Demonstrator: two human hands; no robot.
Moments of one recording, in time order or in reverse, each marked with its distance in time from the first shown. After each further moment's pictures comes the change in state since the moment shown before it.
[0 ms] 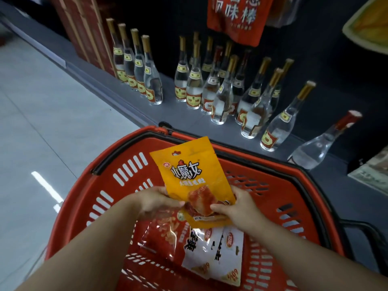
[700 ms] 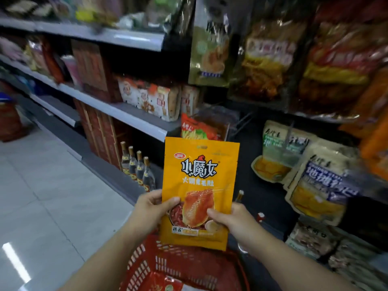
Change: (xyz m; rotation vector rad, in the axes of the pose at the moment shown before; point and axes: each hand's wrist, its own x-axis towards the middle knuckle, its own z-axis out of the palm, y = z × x) left_hand -0.309 0.285 0.080 -0.143 0.372 0.734; right_hand -0.168 -0.342 -0.145 0.162 0.054 -0.098
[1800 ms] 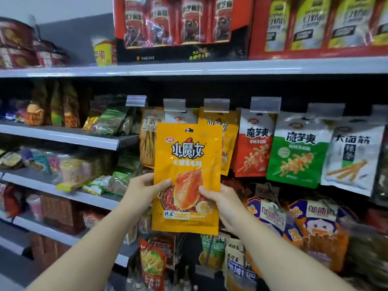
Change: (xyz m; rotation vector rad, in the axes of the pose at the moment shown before) left_hand -0.062 0.524 0.076 0.019 -0.137 0.330; right_hand -0.220 -0.464 -0.117 0.319 0.346 -0.347
